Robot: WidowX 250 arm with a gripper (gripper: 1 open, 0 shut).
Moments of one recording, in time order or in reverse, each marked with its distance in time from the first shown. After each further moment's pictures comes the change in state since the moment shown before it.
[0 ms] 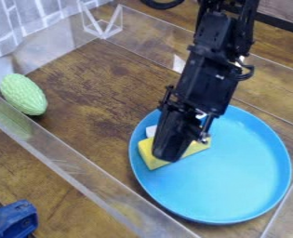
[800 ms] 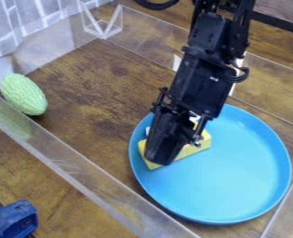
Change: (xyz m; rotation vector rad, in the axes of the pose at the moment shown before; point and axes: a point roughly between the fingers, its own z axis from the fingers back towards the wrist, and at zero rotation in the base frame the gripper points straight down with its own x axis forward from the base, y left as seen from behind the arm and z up) arm -0.009 -0.005 -0.003 -0.012 0.021 0.005
